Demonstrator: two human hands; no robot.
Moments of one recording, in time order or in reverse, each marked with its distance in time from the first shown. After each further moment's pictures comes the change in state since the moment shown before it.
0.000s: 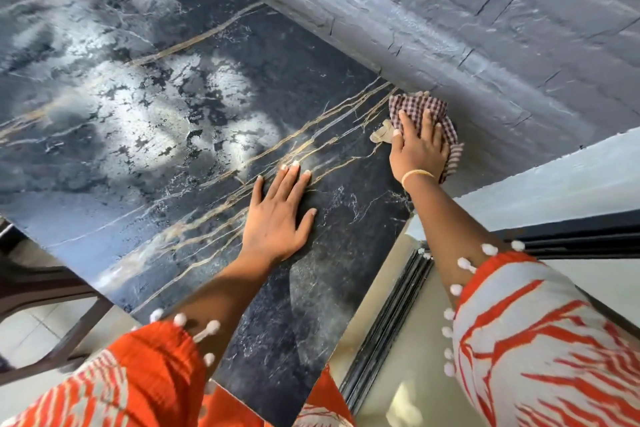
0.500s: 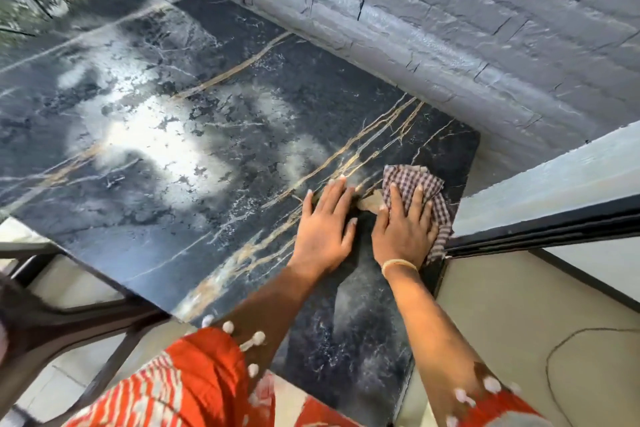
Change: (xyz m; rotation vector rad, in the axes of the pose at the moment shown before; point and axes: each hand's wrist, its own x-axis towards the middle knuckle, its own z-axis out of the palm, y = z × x) left_hand -0.005 -0.037 -0.024 -0.212 0.004 0.181; right_hand -0.171 -0.087 0.058 0.002 0.103 0.185
